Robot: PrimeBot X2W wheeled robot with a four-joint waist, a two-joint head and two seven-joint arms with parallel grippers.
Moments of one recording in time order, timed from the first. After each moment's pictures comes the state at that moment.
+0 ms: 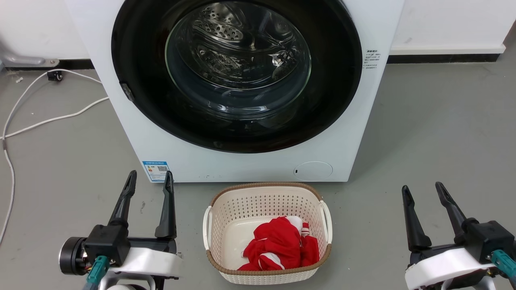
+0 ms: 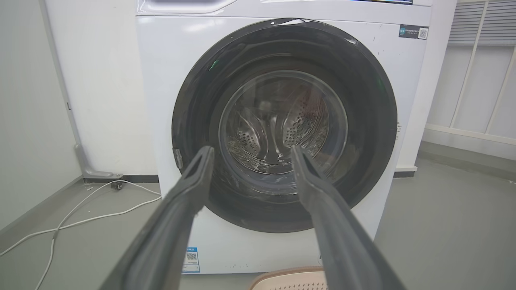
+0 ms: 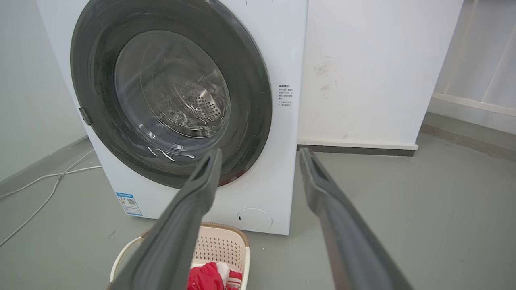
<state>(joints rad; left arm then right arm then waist) -0.02 0.09 -0.05 -0.02 -0.14 -0.03 -0.24 0.05 -0.05 -0.02 -0.03 0.07 0.13 -0.13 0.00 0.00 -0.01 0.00</state>
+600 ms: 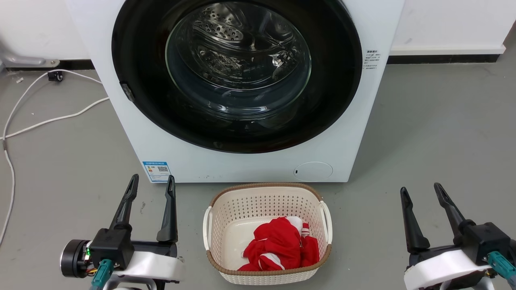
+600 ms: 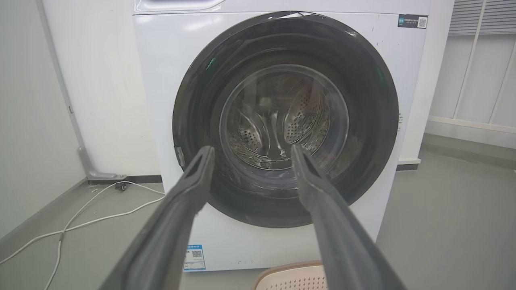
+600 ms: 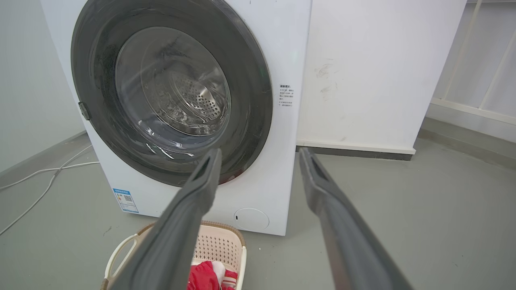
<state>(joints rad) -0.01 0.07 -0.02 -0.01 -0.07 -0.05 -0.26 0.05 -0.05 -0.02 -0.02 0.04 0.13 -0.14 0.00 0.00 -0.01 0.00</state>
